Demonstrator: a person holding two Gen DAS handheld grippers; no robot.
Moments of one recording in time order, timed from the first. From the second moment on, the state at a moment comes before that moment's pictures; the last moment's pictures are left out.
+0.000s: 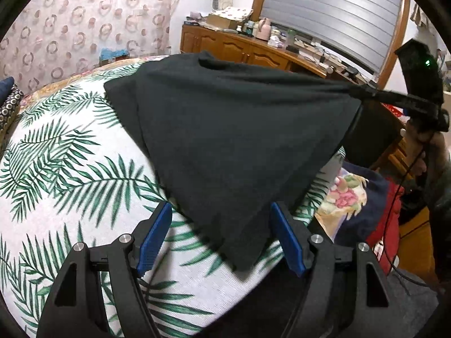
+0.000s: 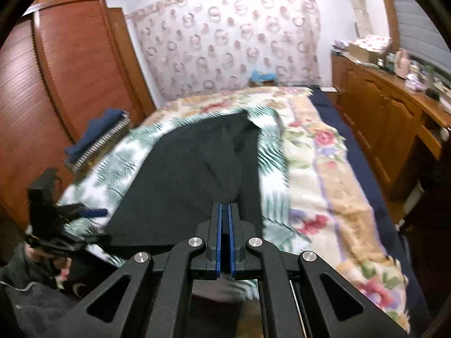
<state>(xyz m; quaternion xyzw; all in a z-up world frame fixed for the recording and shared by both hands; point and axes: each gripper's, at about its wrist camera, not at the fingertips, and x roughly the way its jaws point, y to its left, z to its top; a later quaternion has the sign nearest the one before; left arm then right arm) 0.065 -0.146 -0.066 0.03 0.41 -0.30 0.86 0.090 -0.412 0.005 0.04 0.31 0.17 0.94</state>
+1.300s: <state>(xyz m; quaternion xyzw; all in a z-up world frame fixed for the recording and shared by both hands) 0.051 -0.163 -0.077 0.07 0.41 -0.30 0.86 0.112 -0.380 -0.063 0.00 0.37 0.16 0.91</state>
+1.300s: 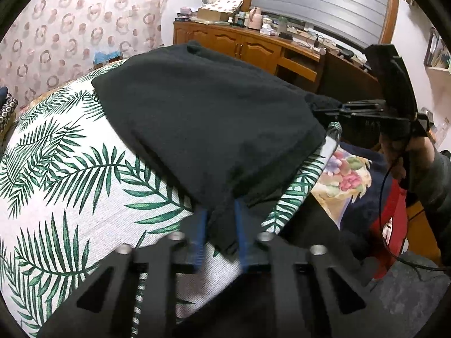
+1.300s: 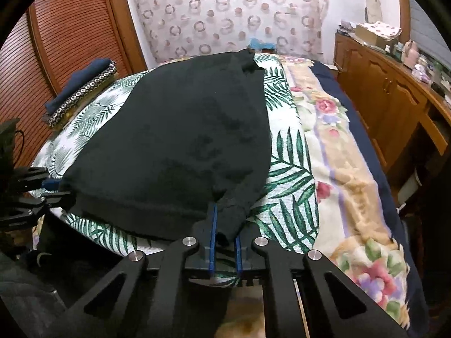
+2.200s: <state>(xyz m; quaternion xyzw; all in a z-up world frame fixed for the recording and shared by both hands) 0.008 -0.102 0.048 0.02 0.25 -0.31 0.92 0.016 -0.375 0.023 -0.01 0.24 0.23 0.94</state>
